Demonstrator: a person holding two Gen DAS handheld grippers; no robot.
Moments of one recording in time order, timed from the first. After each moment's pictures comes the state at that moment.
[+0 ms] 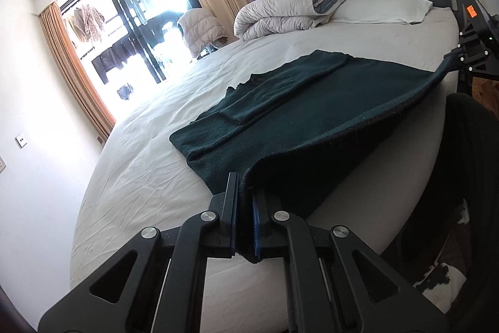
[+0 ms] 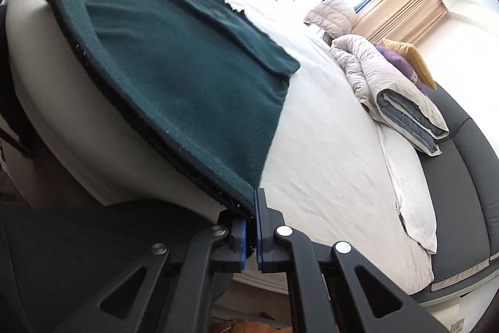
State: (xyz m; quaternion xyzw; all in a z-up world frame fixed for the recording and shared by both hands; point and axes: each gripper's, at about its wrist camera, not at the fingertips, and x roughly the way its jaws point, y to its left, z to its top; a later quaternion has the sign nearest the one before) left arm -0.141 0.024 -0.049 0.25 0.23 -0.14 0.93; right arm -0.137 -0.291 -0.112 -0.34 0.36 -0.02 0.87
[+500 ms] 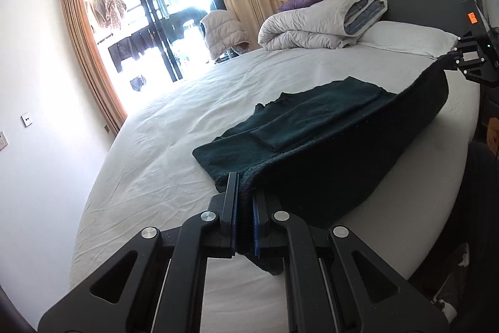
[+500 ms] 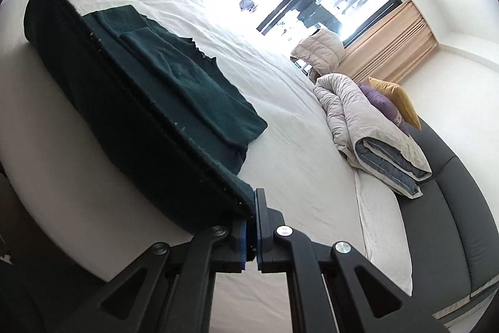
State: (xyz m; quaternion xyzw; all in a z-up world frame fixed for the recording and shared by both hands) left arm -0.084 0.050 -0.008 0.19 0.22 -0.11 0.95; right arm -0.051 -0.286 -0.043 -0.38 0.29 -0.01 0.88
